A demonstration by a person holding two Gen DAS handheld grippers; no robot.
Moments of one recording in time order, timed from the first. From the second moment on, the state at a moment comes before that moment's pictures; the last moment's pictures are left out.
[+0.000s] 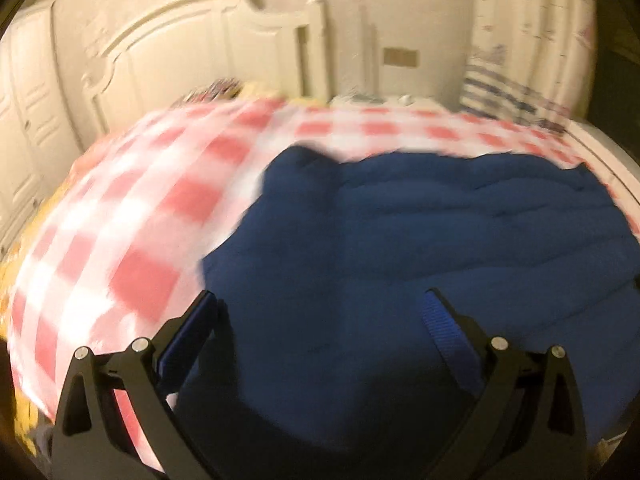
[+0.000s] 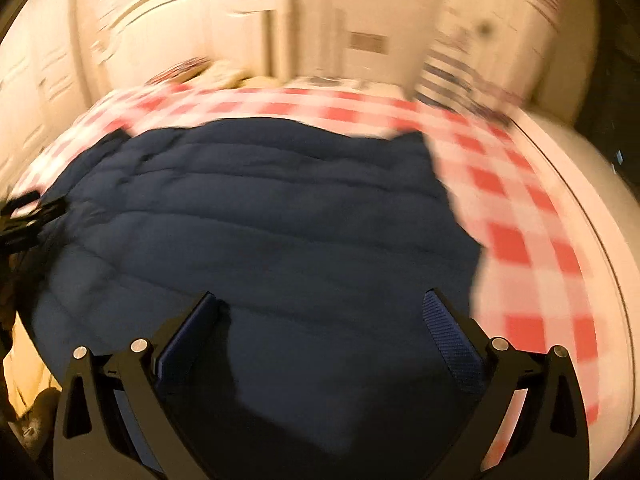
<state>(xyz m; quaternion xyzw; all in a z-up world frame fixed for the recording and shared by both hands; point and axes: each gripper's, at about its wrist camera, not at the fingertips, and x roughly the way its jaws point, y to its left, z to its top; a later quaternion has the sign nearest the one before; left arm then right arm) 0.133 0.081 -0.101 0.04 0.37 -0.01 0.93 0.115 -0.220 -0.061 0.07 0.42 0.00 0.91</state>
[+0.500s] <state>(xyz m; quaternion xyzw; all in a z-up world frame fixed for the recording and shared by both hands) 0.141 0.097 -0.078 0.02 0.38 -0.02 0.93 0.102 -0.232 -0.044 0.08 0.41 -0.01 0.91</state>
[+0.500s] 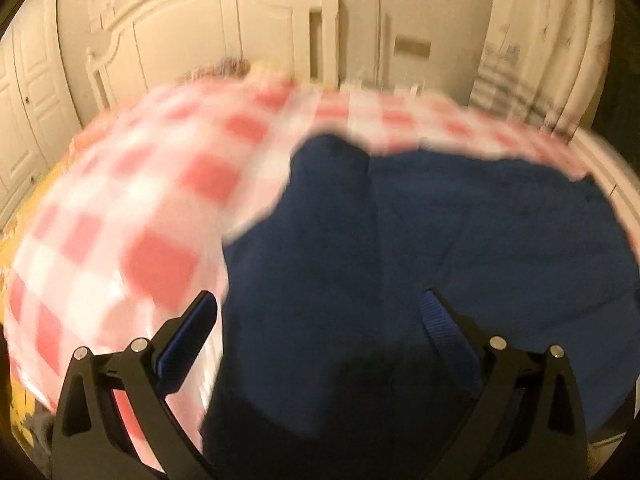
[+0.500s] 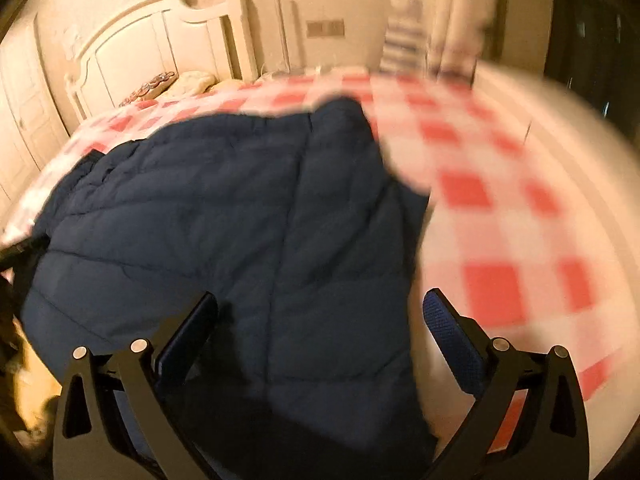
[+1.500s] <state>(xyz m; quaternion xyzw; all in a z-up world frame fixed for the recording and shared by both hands) 0.316 0.093 -0.105 0.00 0.45 0.03 0.89 0.306 -0.239 -0.071 0.11 0.48 -0.02 0.87</state>
